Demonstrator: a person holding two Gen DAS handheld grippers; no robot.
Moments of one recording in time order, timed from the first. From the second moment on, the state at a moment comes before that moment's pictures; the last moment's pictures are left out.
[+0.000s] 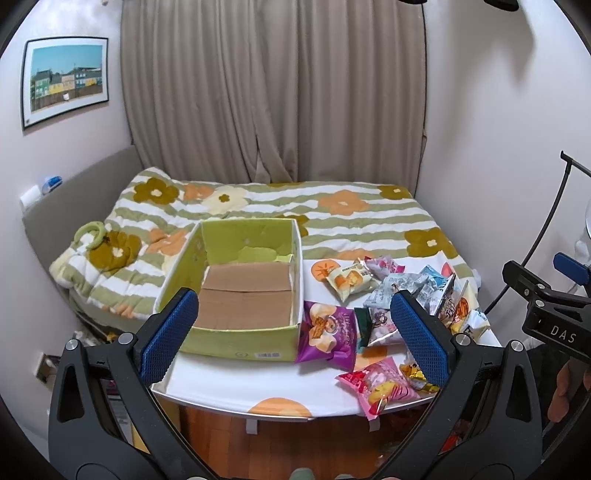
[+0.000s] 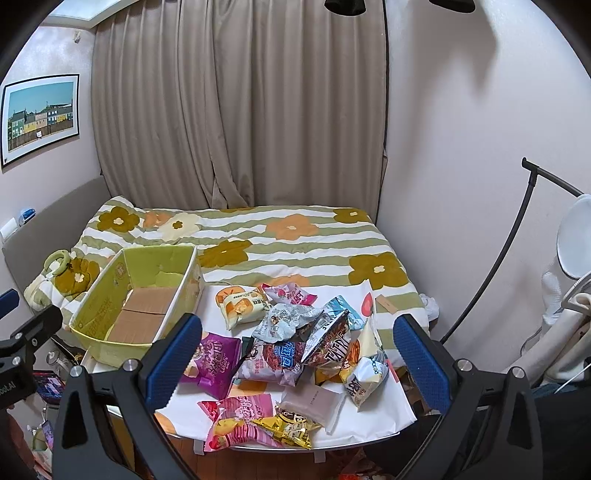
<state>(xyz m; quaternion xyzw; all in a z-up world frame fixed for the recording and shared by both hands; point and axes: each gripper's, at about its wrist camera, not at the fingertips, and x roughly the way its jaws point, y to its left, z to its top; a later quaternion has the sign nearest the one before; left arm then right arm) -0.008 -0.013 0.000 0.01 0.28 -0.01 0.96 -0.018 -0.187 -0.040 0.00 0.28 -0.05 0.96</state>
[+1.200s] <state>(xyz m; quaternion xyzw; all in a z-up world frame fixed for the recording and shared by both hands) -0.004 -0.009 0.001 0.00 0.28 0.00 0.96 -0.020 -0.184 -0.040 0.00 0.29 -0.04 0.96</state>
